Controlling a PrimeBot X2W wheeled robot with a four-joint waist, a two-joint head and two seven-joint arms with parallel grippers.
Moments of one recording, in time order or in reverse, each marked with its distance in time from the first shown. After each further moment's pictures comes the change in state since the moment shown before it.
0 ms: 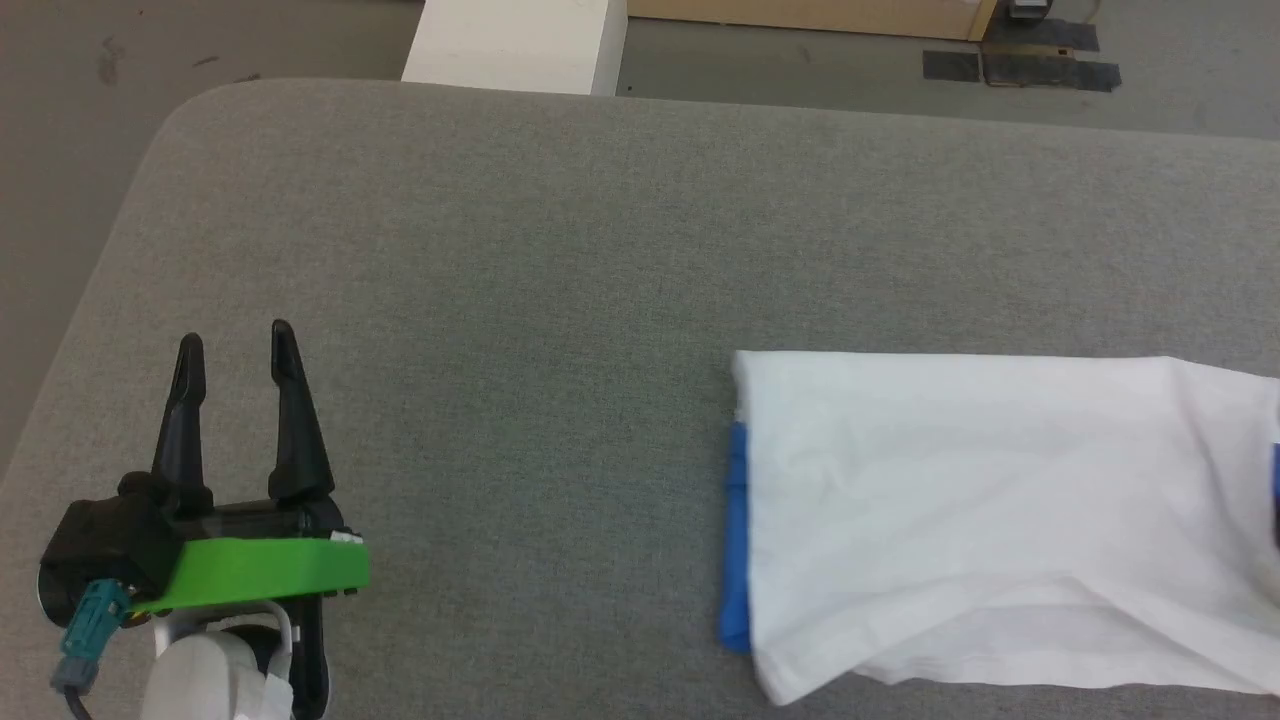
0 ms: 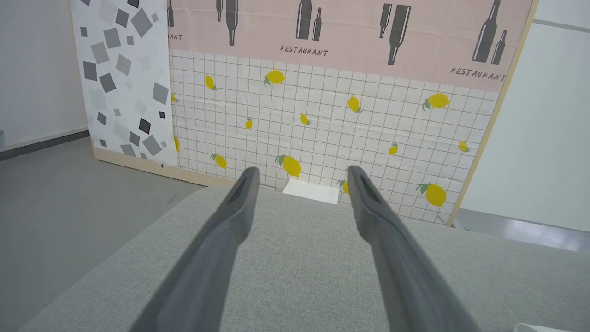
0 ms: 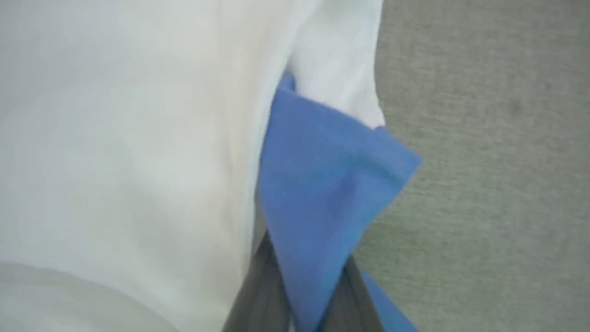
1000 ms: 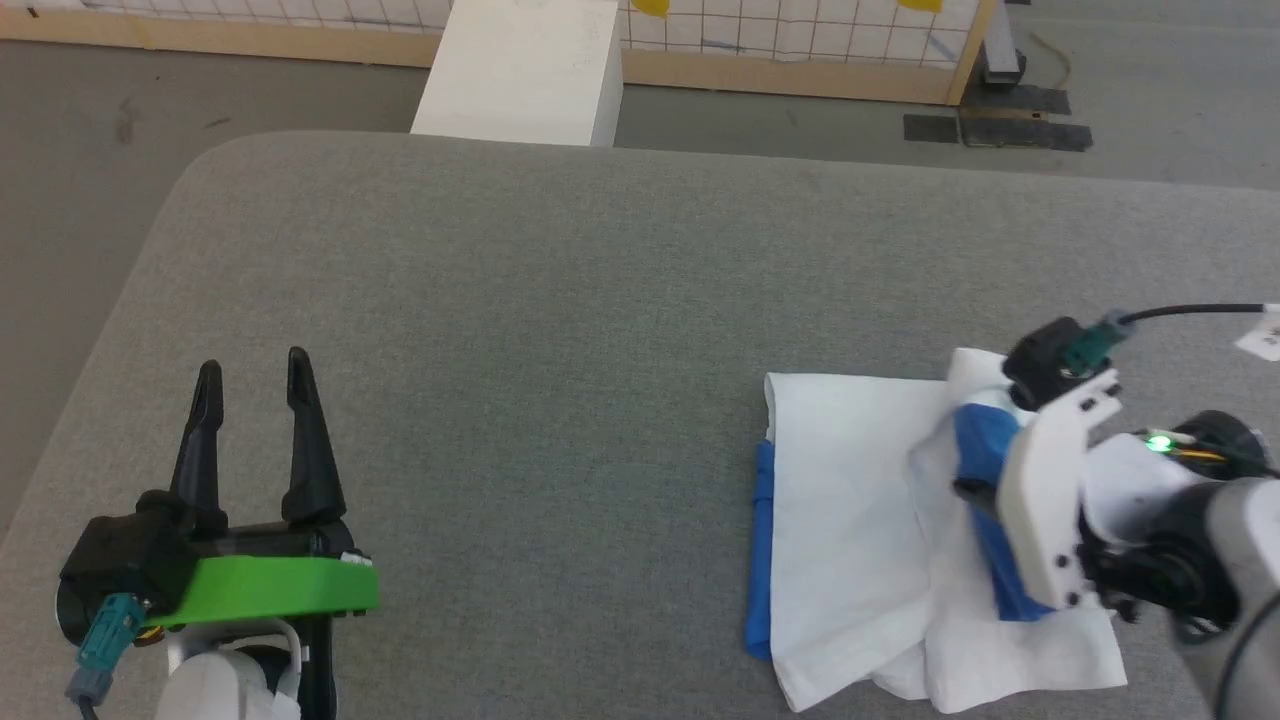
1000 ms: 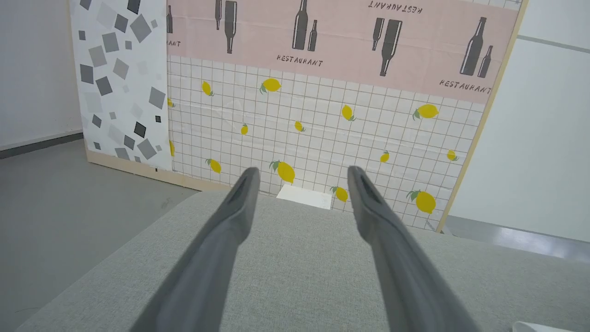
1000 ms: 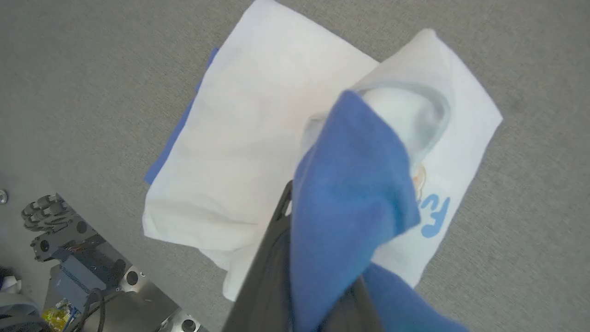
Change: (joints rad) left arm 0.028 -0.003 -0.006 0.024 -0.007 -0.009 0.000; right arm -0.028 0.211 0.182 -0.521 -0.167 -0.001 0.321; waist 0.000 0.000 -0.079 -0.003
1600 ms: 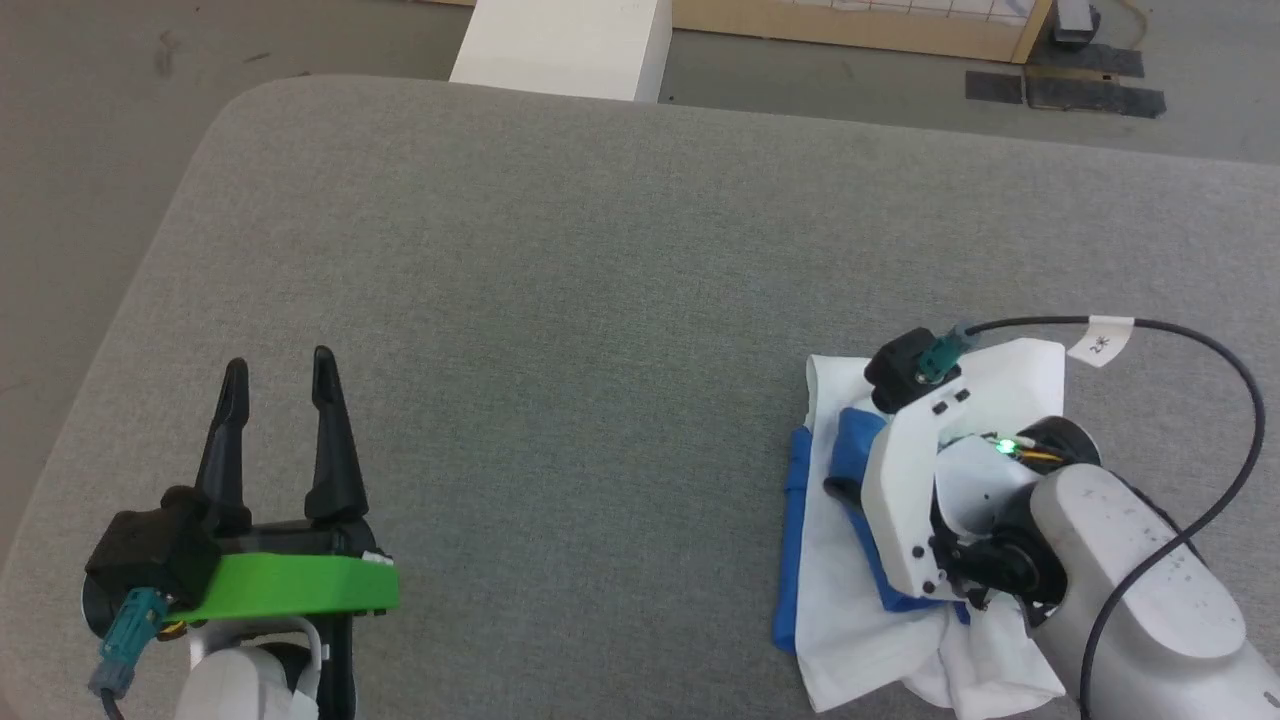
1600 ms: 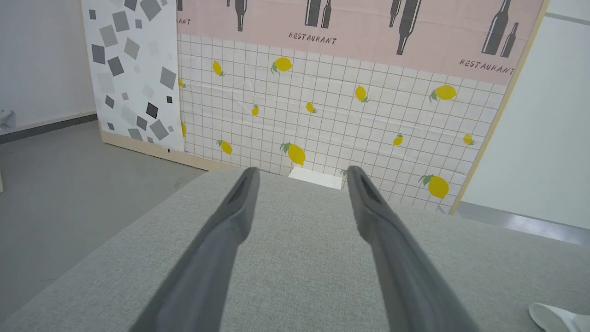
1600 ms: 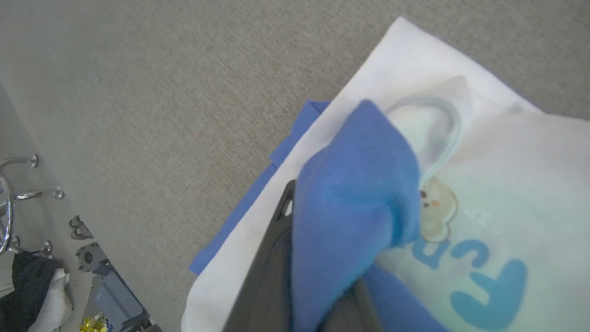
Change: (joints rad) left arm -0.003 -0.001 -0.037 0.005 -0.015 0.011 0.000; right arm -0.141 0.186 0.176 0.326 -0.020 0.000 -0.226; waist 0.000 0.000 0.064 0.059
